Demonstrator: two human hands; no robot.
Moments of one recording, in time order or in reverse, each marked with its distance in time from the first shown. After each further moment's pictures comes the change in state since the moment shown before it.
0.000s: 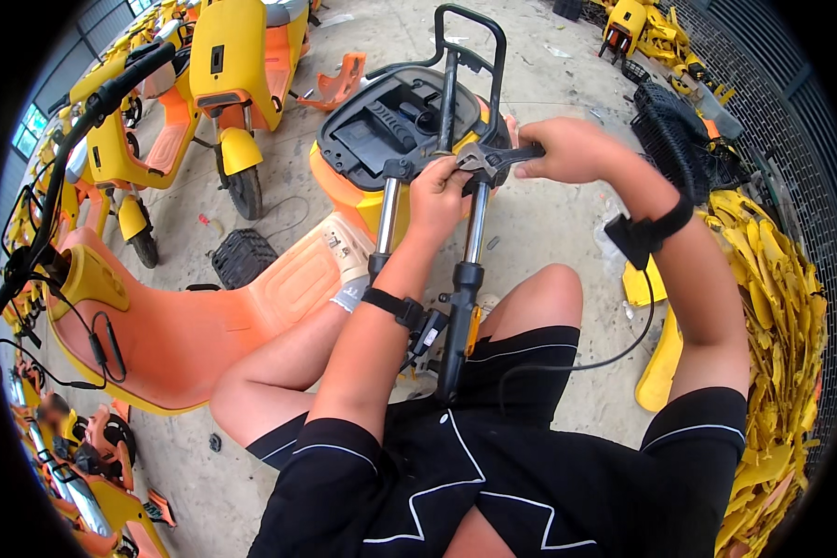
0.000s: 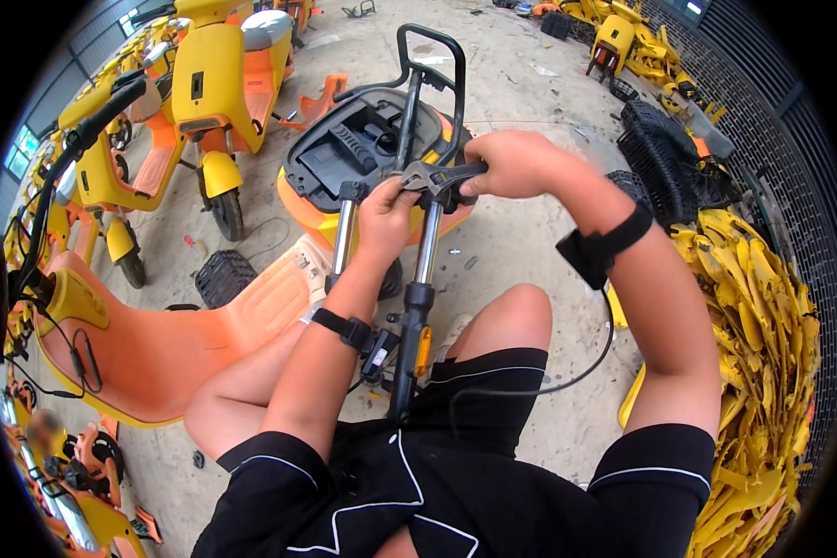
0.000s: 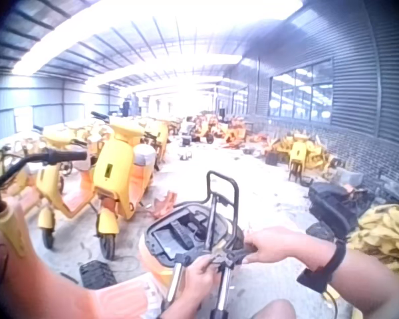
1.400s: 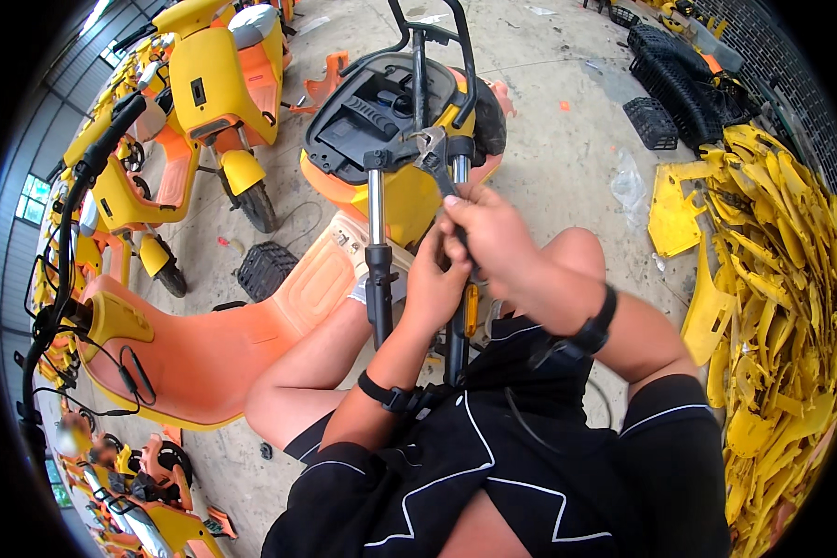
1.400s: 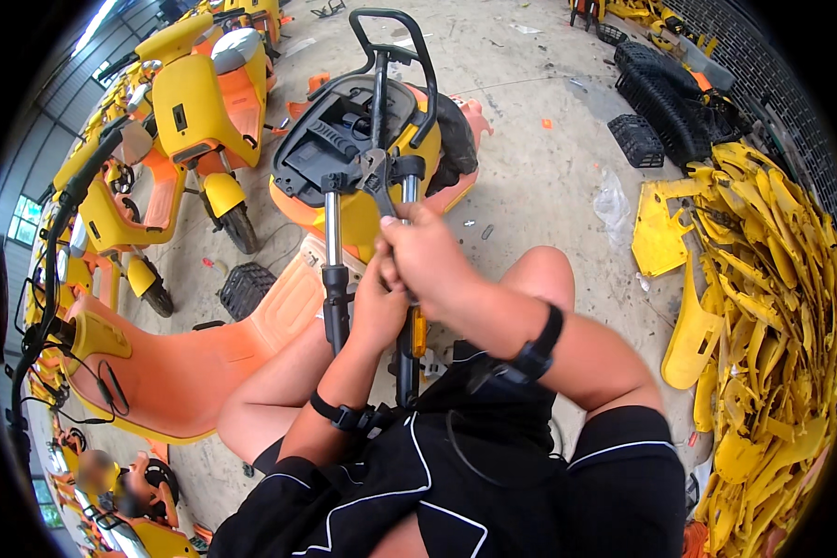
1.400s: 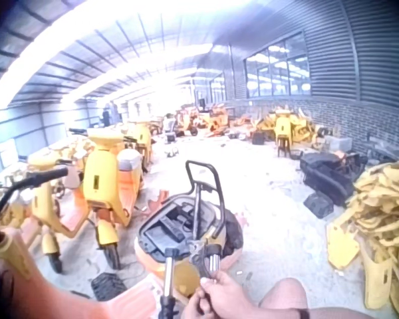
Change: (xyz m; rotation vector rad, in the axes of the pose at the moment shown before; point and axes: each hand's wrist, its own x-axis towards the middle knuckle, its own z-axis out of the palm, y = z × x) left_hand -0.121 0.086 -0.027 0.004 -0.280 -0.582; right_hand -0.048 -0.137 0.123 2.145 0.292 0.309
